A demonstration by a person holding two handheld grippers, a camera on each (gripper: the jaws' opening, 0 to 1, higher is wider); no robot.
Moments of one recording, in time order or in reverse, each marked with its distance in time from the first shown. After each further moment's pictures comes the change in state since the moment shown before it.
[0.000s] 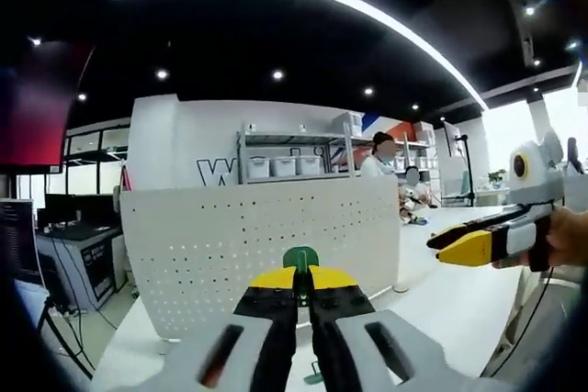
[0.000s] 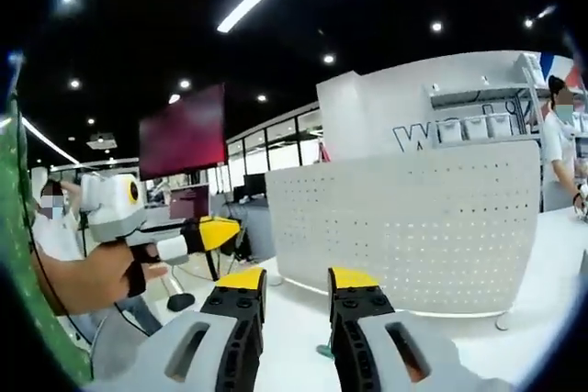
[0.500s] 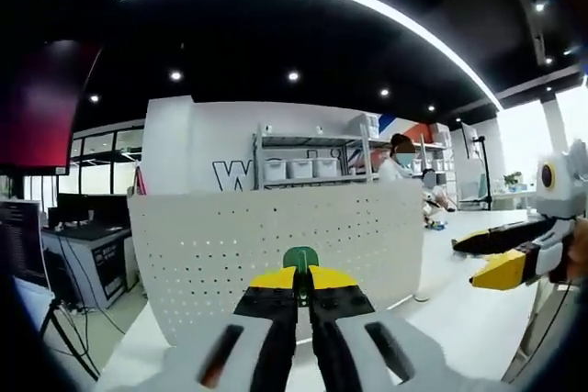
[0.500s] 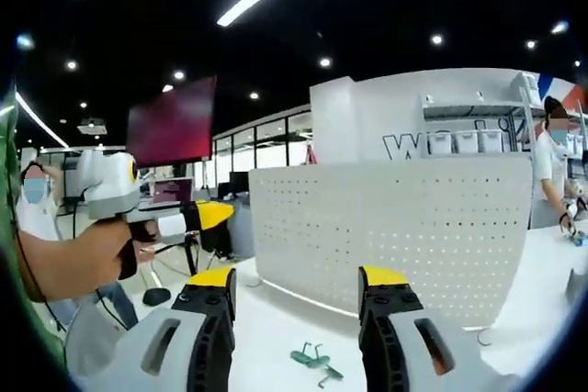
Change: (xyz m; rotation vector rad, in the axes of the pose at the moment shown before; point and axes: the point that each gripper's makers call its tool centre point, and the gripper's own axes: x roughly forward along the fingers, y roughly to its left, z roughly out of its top) left arm 0.034 0.027 0.013 -0.002 -0.025 0.080; right arm 0.013 -0.019 0.001 -0.077 -0.009 -0.057
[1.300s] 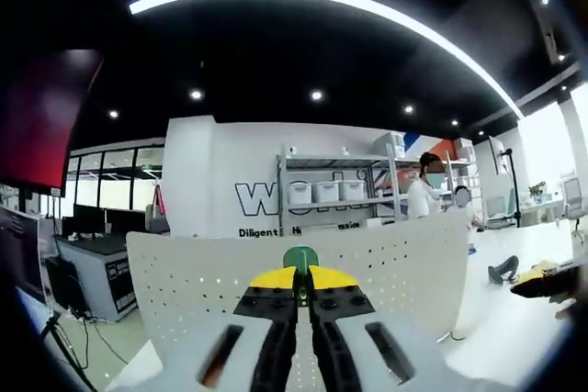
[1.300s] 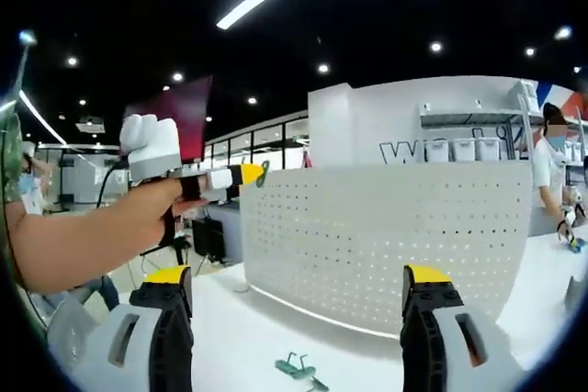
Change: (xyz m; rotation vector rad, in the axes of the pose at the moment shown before) left arm 0.086 0.038 0.040 -0.005 -0.108 0.125; right arm 0.016 -0.019 -0.004 -0.045 -0.025 -0.031
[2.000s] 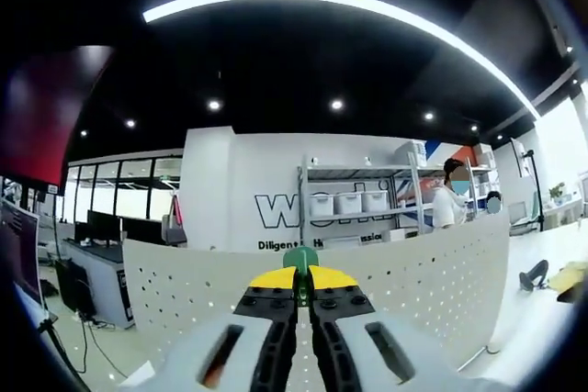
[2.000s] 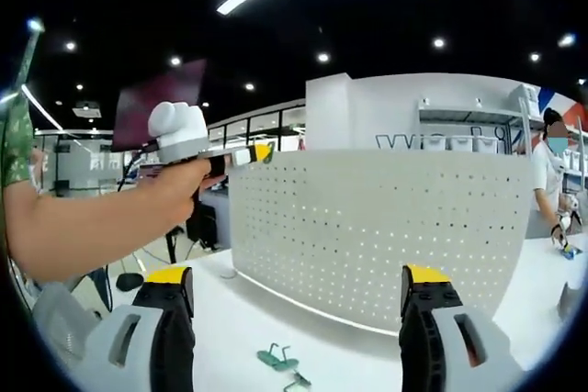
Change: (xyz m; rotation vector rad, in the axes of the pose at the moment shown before) left arm 0.060 0.032 -0.012 0.012 -0.062 0.096; right arm 0.011 -0.020 -0.020 -0.006 0.054 -0.014
